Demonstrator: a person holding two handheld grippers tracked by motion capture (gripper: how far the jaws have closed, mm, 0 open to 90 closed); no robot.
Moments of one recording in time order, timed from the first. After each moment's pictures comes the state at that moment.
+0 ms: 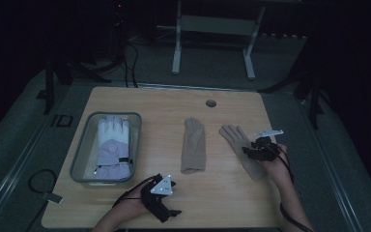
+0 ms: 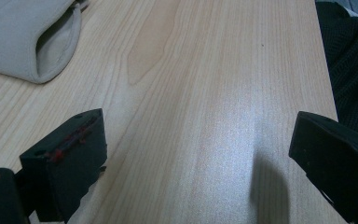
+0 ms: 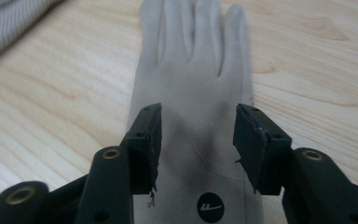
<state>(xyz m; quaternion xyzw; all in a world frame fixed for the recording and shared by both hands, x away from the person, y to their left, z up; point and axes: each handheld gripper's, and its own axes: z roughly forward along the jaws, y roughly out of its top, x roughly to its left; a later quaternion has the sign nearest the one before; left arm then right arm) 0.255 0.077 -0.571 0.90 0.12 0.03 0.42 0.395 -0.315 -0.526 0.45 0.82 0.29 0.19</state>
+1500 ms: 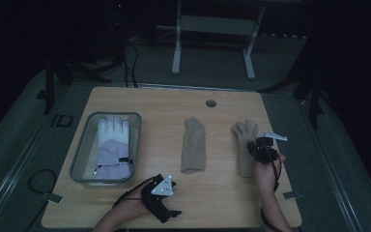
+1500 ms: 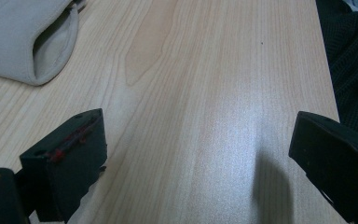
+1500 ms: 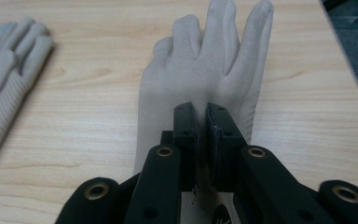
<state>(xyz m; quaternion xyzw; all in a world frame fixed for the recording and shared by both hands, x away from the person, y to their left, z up) 0.254 0.075 -0.571 0.90 0.12 0.04 0.41 0.373 -0.291 -0.517 0.62 0.67 0.32 0.25</state>
